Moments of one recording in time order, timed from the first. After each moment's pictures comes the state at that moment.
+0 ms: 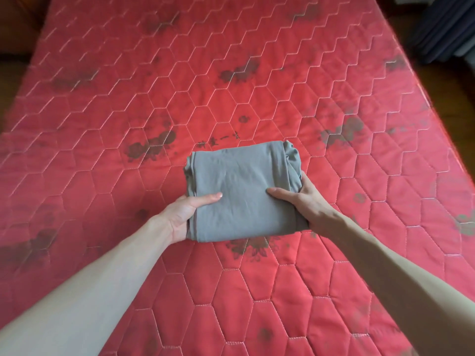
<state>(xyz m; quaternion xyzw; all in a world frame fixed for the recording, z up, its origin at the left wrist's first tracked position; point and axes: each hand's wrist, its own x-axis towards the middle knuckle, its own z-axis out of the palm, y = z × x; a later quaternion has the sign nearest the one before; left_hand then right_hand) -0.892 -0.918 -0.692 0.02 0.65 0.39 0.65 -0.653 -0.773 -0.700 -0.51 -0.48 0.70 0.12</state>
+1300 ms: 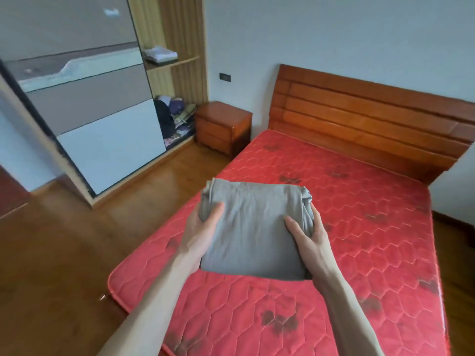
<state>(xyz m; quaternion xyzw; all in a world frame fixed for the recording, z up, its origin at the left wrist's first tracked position) -0.830 -1.128 -0.160 0.04 0.69 0.71 0.17 -0.711 -0.924 -0.163 -0.25 -0.70 0.64 0.19</state>
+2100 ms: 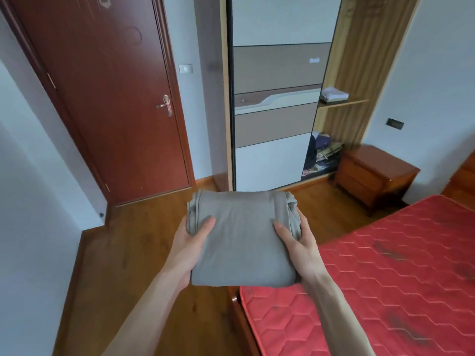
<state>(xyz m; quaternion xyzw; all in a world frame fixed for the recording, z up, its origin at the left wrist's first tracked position) -0.874 -1.579 -0.112 -0.17 0.64 0.74 -0.06 -0.914 -1.347 -0.128 0.02 -0.67 0.74 -0.05</state>
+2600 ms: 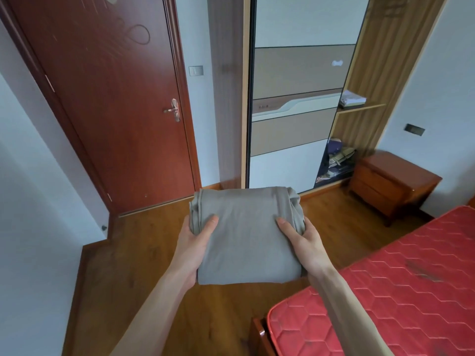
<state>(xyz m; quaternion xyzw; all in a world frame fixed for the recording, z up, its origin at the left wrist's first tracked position) -0.994 -1.736 -0.116 -0.18 0.64 0.75 -0.06 -1.038 -1.502 -0.122 -0.04 -0.69 0.72 -0.08</state>
